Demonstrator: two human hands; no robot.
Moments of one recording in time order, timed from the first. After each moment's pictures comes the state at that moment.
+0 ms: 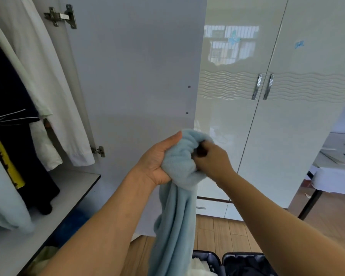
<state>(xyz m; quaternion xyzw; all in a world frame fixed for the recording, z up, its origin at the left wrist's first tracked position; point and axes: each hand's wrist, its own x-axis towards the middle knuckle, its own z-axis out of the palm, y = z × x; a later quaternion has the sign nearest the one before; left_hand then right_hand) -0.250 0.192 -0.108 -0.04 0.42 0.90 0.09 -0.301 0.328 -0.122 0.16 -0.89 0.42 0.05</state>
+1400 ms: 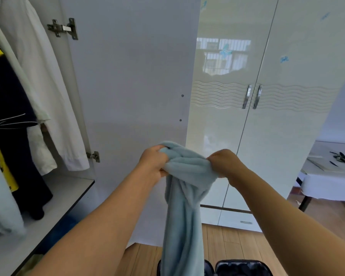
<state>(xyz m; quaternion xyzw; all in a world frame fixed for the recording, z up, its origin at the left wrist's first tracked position) -0.259 0.200 -0.113 -0.16 0.61 0.77 -0.10 -0.306 0.370 -0.097 0.05 -0.90 0.43 -0.04</state>
